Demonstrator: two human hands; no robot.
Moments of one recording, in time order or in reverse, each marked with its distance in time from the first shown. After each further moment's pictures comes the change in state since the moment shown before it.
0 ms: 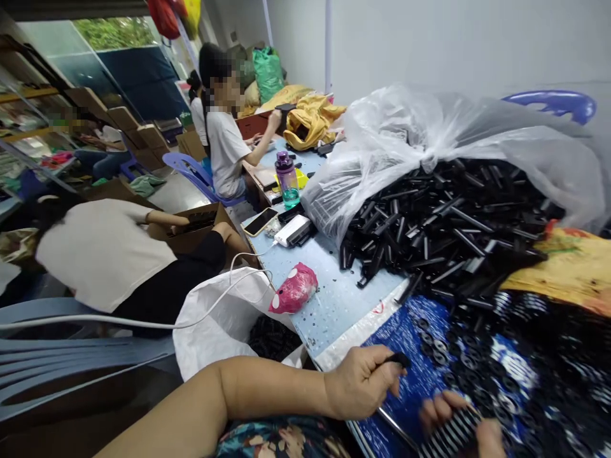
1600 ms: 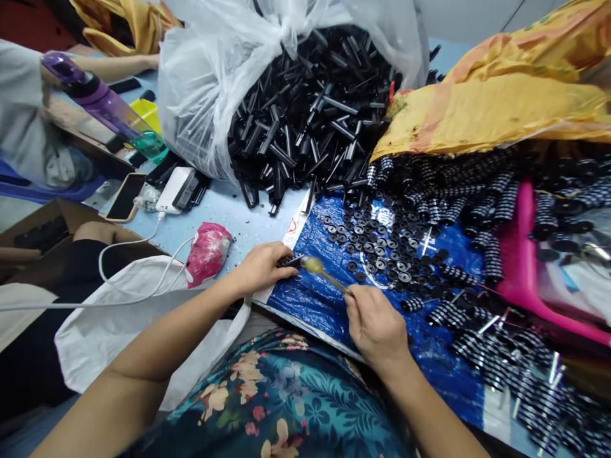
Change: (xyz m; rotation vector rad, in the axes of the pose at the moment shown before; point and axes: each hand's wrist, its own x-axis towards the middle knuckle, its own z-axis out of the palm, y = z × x) left_hand 0.063 -0.009 -0.068 0.975 -0.442 0.067; right_hand -0.035 -0.007 -0.034 -1.500 -0.037 -1.236
